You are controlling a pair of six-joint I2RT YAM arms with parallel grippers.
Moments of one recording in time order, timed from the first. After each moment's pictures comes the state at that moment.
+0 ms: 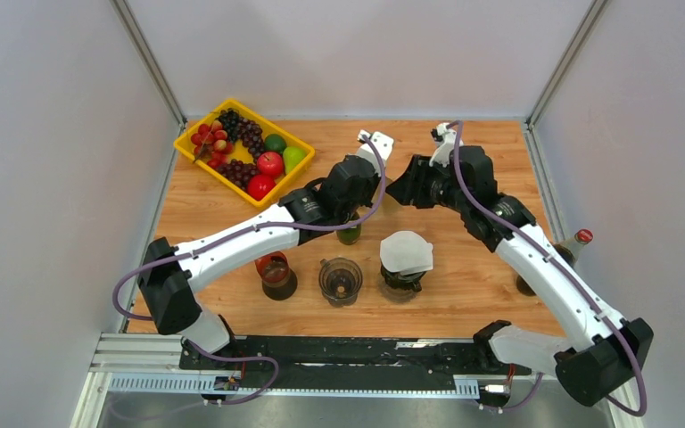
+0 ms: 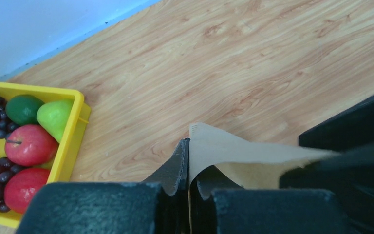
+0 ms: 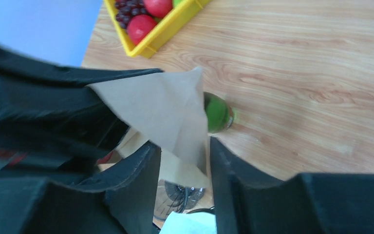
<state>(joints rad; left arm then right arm) -0.97 1.56 1.40 -0.23 -0.50 -0.07 0.50 1.17 1.15 -0.43 -0.17 0.52</state>
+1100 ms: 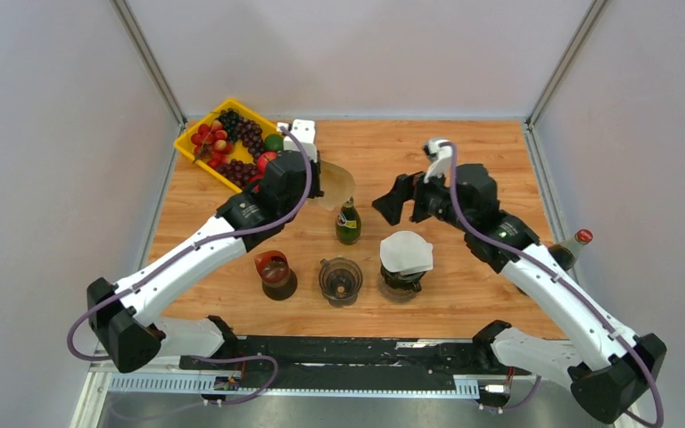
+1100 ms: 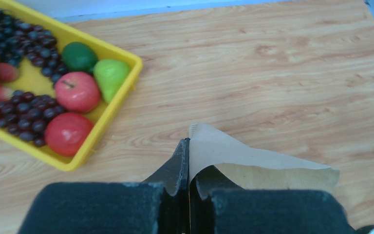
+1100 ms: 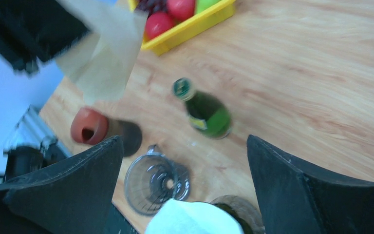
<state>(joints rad) -0.79 1.29 1.23 -0.30 -0.49 -0.27 0.54 1.00 1.02 -0.31 -0.18 0.36</state>
